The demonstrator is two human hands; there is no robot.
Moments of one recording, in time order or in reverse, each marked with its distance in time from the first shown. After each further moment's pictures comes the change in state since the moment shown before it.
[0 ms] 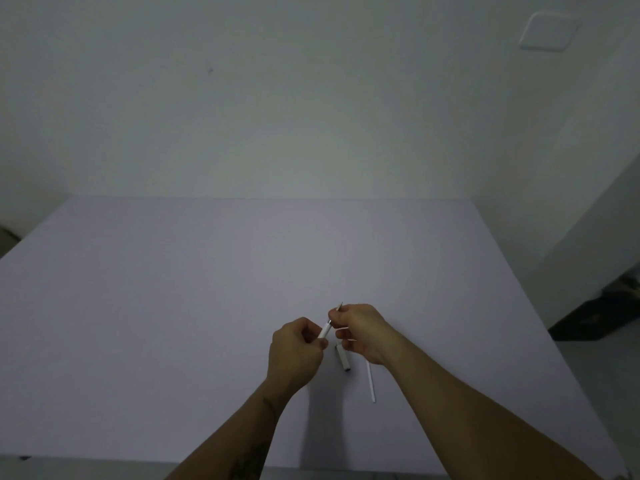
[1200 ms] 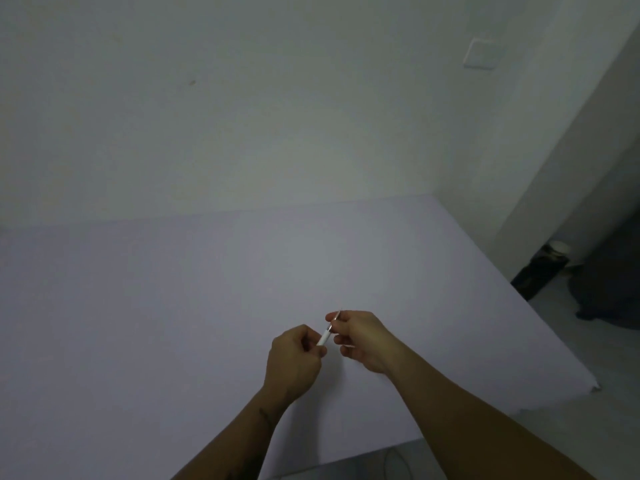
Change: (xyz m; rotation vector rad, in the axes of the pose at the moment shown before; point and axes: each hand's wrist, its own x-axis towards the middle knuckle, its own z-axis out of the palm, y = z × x) left_hand 0.015 -0.056 -0.081 0.005 -0.216 0.199; right_hand -0.032 0.016 0.092 0.152 0.173 -0.034
